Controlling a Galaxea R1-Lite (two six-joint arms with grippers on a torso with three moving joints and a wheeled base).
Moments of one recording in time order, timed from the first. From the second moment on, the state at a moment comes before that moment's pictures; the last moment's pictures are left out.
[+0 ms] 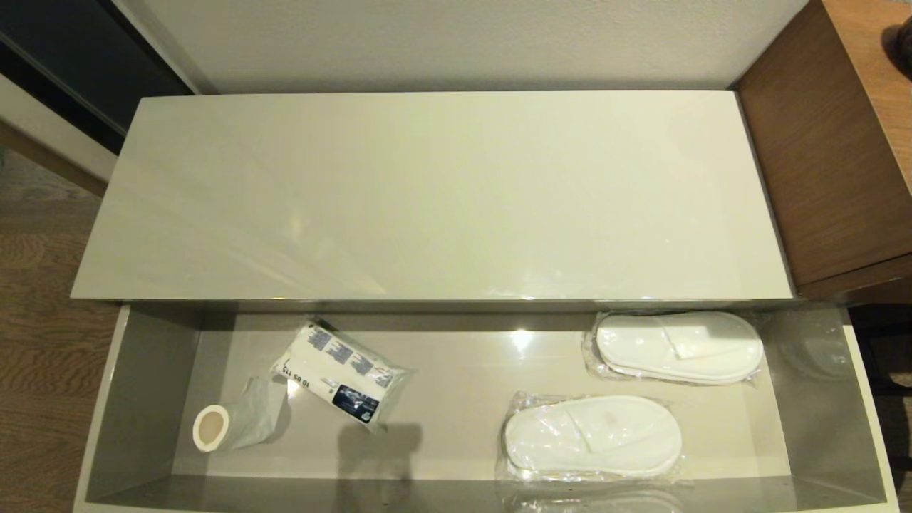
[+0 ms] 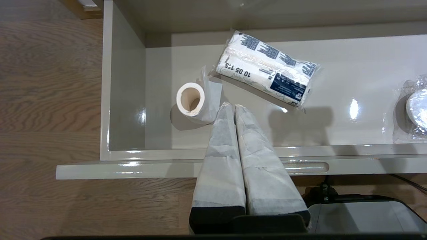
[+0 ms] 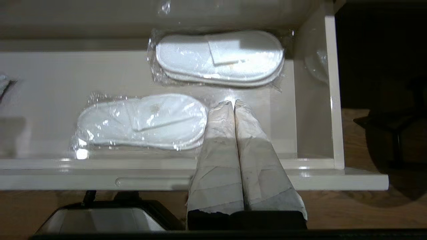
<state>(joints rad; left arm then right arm) 0.00 0.00 0.00 0.02 0.01 0.04 -0.01 0.03 -0.01 0.02 0.00 -0.02</state>
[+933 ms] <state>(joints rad) 0.00 0.02 -0.18 0.12 -0.03 0.05 -0.01 0.03 0.00 0.01 0.00 -0.02</state>
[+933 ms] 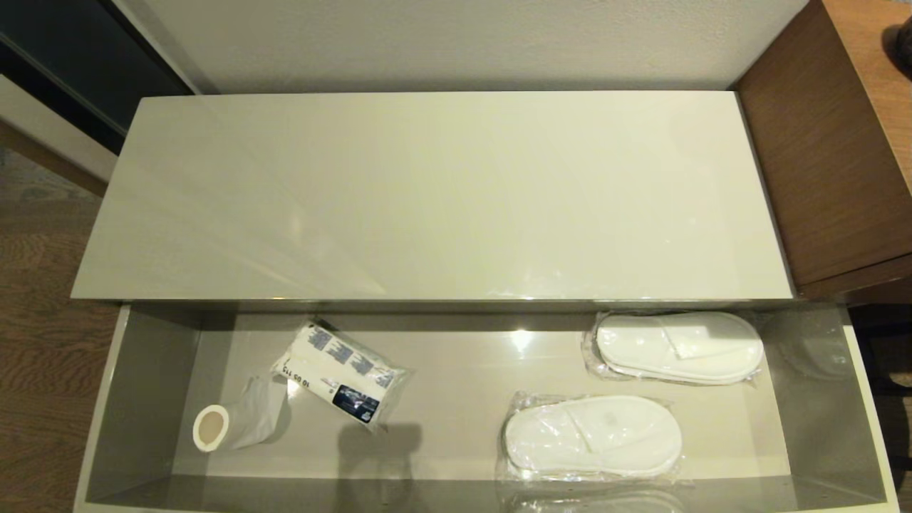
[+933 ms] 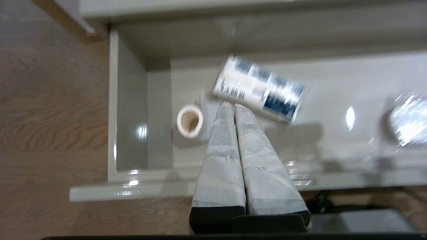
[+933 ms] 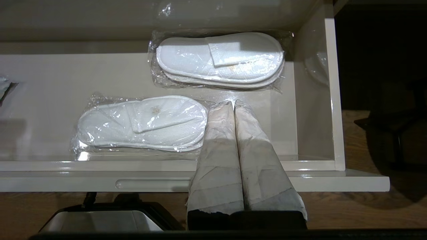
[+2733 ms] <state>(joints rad) 0.16 1.28 -0.54 0.16 -0.05 -0.31 -0.01 0.03 0.00 0.01 0.00 -0.02</state>
